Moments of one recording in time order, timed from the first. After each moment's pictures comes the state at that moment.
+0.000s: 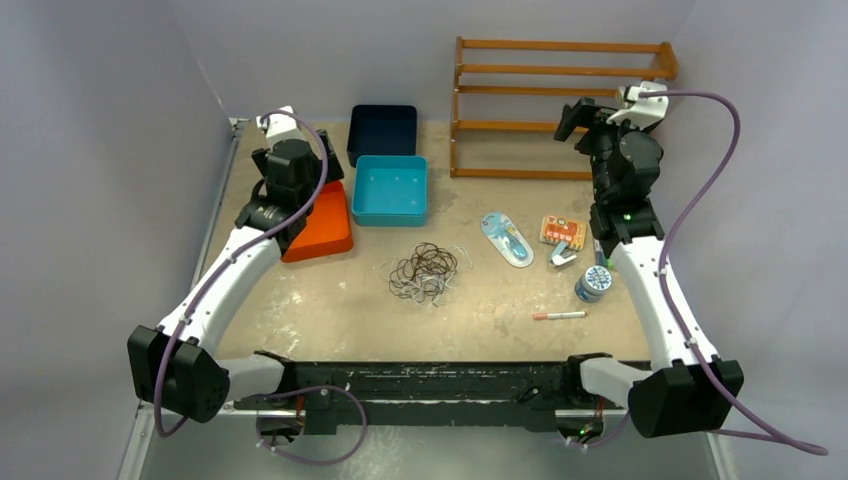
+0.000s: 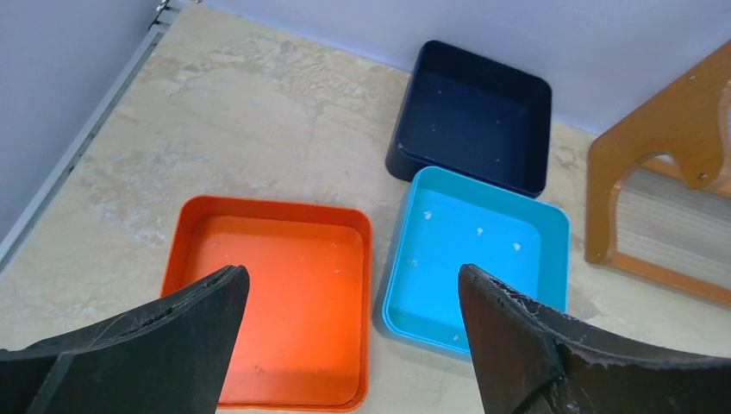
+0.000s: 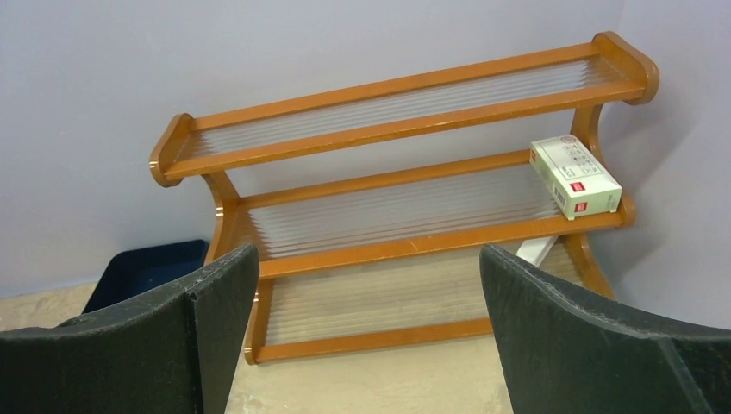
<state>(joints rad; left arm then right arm) -0.32 1.24 1.11 -0.21 -0.49 -0.36 0.10 1.16 1.13 0.14 0.22 0.17</state>
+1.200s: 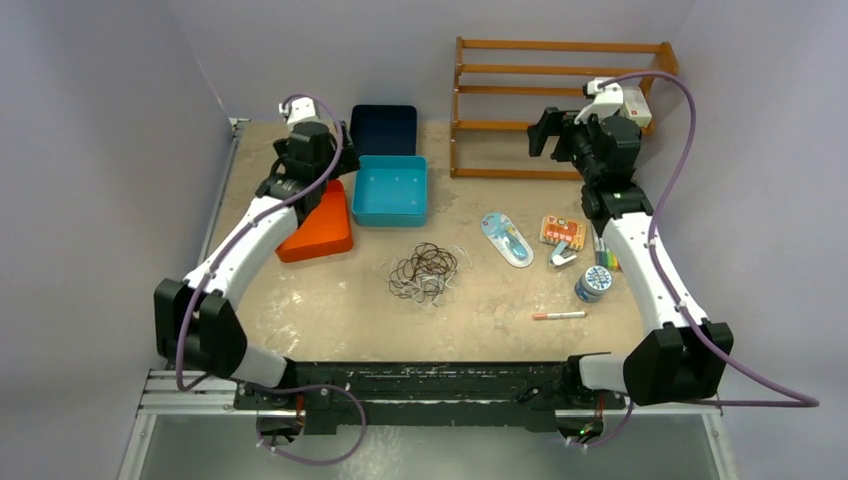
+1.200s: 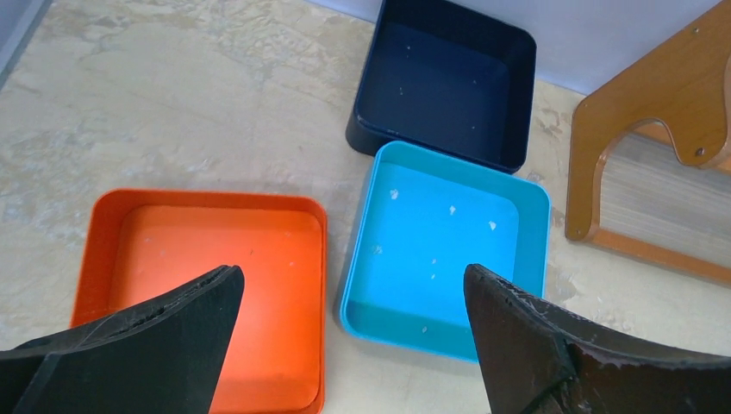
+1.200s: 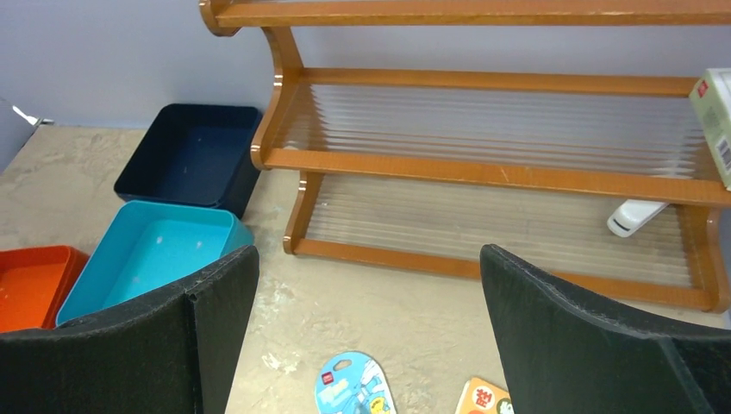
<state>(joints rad) -0.31 1.42 1.22 -0.25 -0.39 -0.43 0.09 1.30 1.21 -0.03 -0.07 0.14</state>
